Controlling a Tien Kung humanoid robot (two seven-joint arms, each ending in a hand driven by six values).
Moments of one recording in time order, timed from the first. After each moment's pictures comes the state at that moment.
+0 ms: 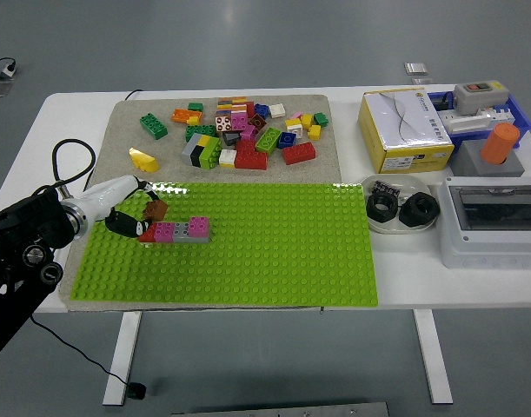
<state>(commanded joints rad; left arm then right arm) -0.48 0.37 -0.98 -1.37 1.80 -0.31 0.43 0.04 -0.13 1.25 0.18 -1.17 0.29 -0.28</state>
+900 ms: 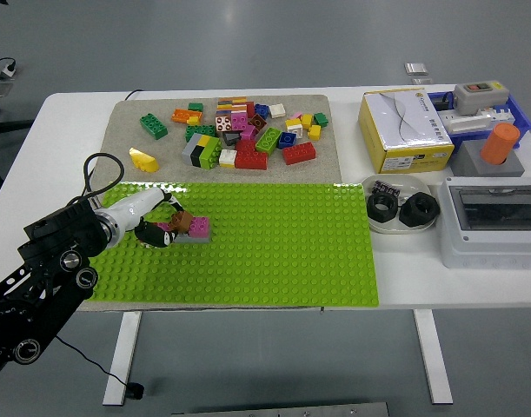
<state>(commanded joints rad) -0.45 0.25 -1.02 -1.34 1.85 -0.34 0.48 0.02 -0.12 1.26 0.18 -1.18 0.29 -0.27</state>
